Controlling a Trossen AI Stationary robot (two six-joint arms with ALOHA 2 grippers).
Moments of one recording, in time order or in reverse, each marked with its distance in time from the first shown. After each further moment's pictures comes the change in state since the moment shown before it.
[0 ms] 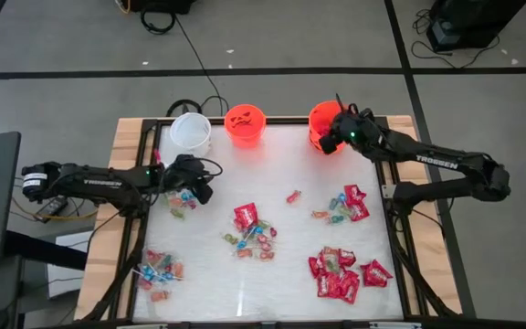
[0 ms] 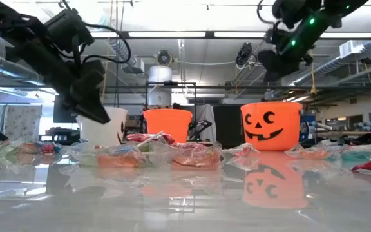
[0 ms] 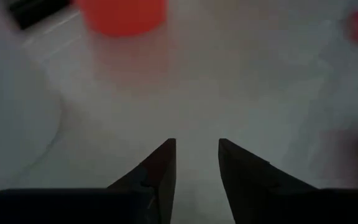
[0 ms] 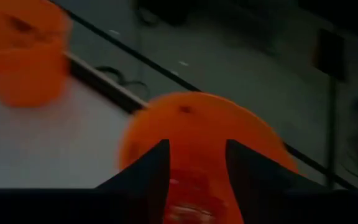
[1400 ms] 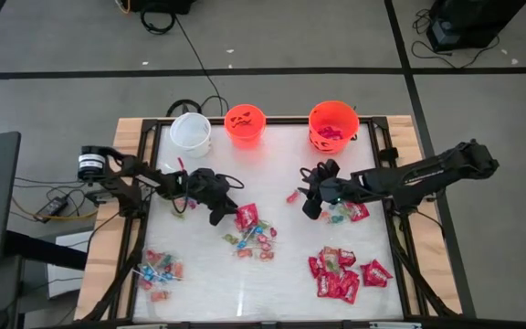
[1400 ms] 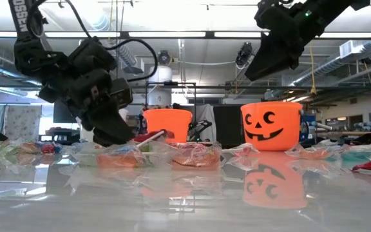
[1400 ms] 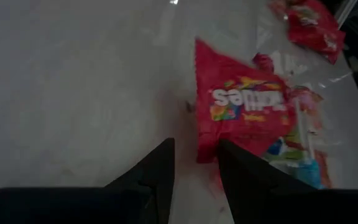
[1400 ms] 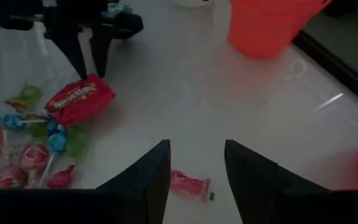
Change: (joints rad) left arm -0.021 0.612 0.000 0.723 0.643 -0.043; right arm 0.613 0.173 -0.002 0.031 -0.089 0.317
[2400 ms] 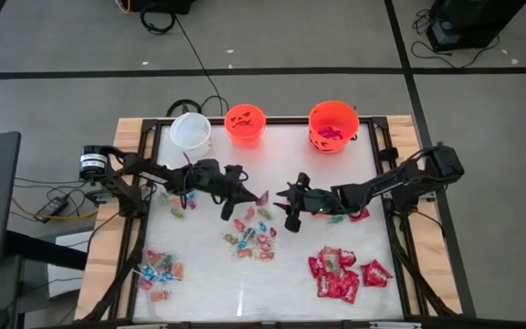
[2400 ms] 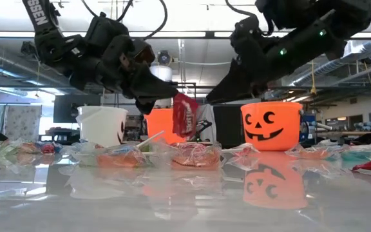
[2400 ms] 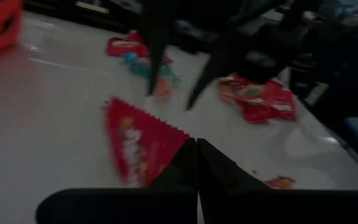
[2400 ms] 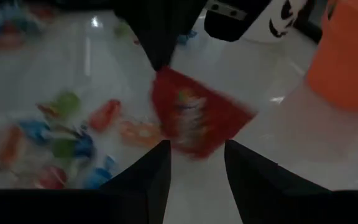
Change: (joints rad) left arm -0.002 0.014 0.169 0.179 0.037 0.221; right arm -0.006 0.355 -0.129 0.743 -0.091 -0.285
